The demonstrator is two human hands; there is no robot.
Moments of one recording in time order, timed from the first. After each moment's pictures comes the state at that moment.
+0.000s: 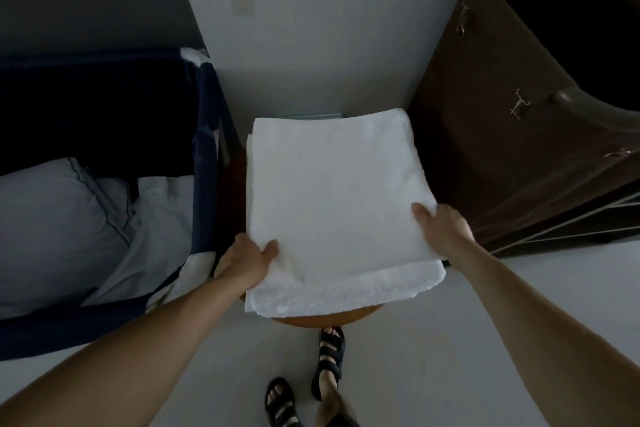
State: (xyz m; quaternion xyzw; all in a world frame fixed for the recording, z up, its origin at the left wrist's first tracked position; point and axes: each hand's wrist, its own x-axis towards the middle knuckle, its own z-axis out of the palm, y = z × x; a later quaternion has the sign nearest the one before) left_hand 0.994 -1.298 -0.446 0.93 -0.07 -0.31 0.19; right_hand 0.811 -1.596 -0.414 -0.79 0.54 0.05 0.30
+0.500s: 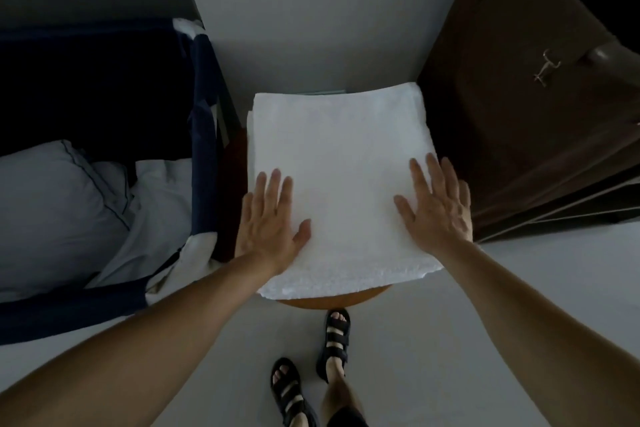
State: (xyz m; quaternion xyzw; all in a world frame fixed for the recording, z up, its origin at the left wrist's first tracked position) left_hand 0.977 -1.315 -0.454 0.92 -0.38 -0.06 0.06; right_hand 0.810 -1.563 -0.446 -0.94 0.34 0.00 0.04
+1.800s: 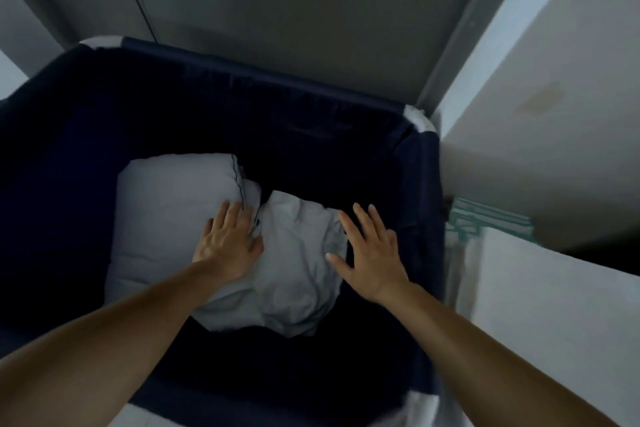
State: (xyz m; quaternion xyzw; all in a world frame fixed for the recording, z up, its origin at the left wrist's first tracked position) left_hand 1.313 -1.006 -0.456 0.97 -0.15 -0.17 0.07; right_hand 1.214 -1.265 -0.442 -0.98 0.04 0.13 0.16
